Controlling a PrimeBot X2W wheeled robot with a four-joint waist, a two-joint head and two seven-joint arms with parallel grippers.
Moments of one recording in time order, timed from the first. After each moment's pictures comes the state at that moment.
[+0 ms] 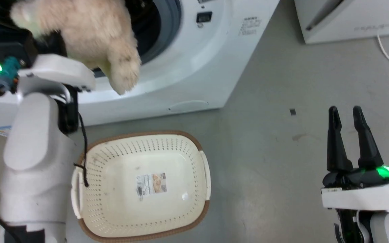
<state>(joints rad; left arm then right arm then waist) -0.84 0.20 -0.01 0.56 -0.17 0.05 -0.26 -0.14 -0.05 0.02 -0.09 0.44 0.13 -0.26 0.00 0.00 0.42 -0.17</state>
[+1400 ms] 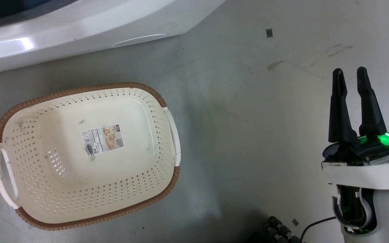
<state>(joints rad) -1.41 0.40 0.08 0.83 -0.06 0.05 -0.26 -0.28 -0.05 0.06 -0.13 0.50 0.13 -0.26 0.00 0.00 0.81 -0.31</state>
